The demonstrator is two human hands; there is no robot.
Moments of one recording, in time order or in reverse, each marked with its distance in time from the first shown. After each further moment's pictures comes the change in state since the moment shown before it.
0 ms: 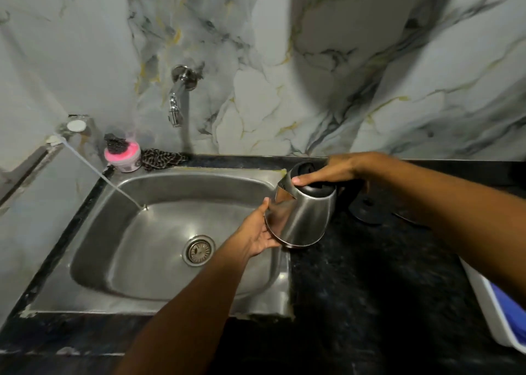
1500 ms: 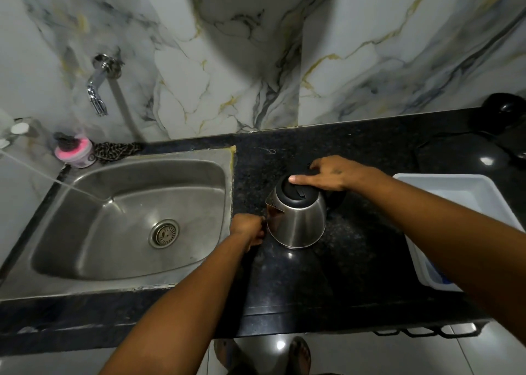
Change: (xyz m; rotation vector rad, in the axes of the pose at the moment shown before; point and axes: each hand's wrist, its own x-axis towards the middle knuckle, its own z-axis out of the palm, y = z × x) left_hand 0.036 -0.126 0.109 0.595 0.464 0.108; right_hand -0.022 0.209 0.026 -0.083 0.155 -0.048
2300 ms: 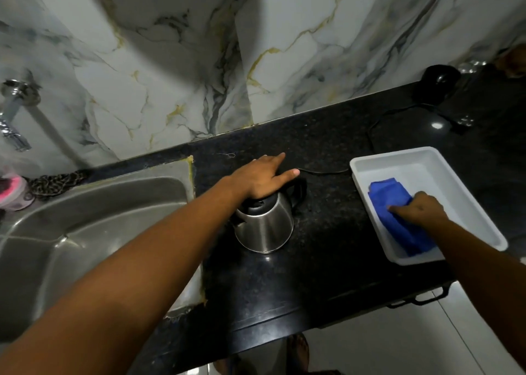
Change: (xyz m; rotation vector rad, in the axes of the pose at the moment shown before) left_hand -0.047 0.155 0.069 1.223 -0.359 0.988; right_hand -0.090 0.245 0.069 0.420 0.231 0.821
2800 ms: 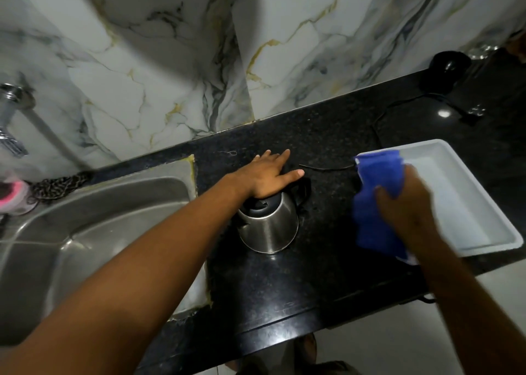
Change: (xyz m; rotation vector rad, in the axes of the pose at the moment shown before) left_hand 0.012 -0.006 0.002 0.028 -0.119 -0.009; right_hand -0.096 -0.057 0.013 0.414 0.310 -0.402
